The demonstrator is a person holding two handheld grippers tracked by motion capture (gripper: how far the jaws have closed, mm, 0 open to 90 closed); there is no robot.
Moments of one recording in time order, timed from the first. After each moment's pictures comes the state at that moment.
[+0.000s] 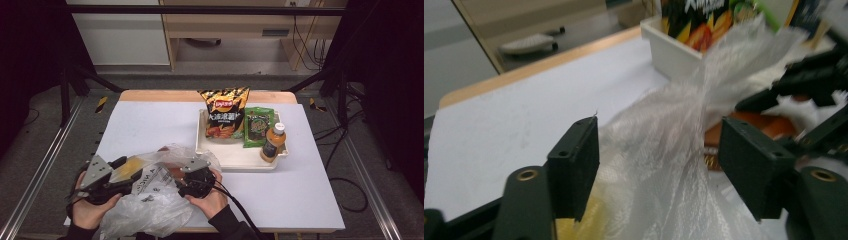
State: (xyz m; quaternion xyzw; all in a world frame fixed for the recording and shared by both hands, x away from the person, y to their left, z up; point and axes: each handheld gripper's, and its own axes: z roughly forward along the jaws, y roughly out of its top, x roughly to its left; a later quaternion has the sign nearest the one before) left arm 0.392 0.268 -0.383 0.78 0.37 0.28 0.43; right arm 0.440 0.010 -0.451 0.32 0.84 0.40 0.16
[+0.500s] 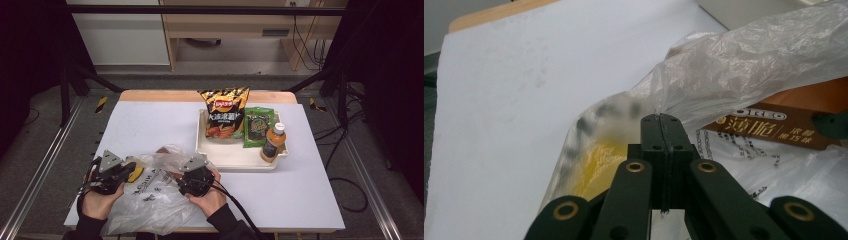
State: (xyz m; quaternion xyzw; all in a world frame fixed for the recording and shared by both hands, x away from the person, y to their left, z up) left arm 0.422 0.274 -0.404 0.78 0.45 0.26 0.36; right arm 0.446 0.012 -0.456 0.32 0.85 0.38 0.17
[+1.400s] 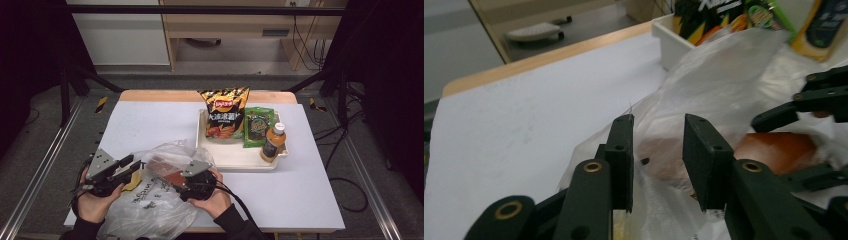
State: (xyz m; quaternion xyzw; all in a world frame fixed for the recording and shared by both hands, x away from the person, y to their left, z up) left arm 0.395 0.267 -0.370 0.76 0.39 0.28 0.45; right arm 0.436 0.003 -0.449 0.25 0.86 0.42 0.14
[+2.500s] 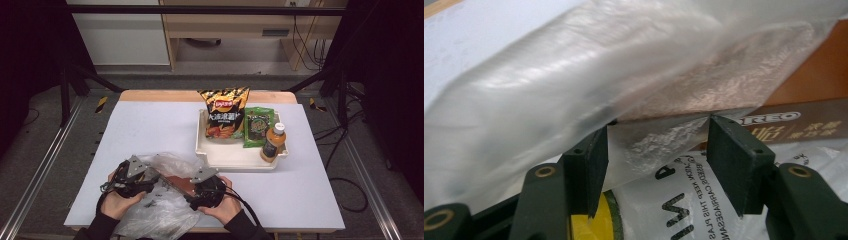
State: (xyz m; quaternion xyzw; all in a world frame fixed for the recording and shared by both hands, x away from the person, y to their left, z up) left arm 0.436 0.238 -0.444 0.83 0.37 0.24 0.33; right arm 0.425 -0.021 -0.464 0.27 0.88 0.38 0.11
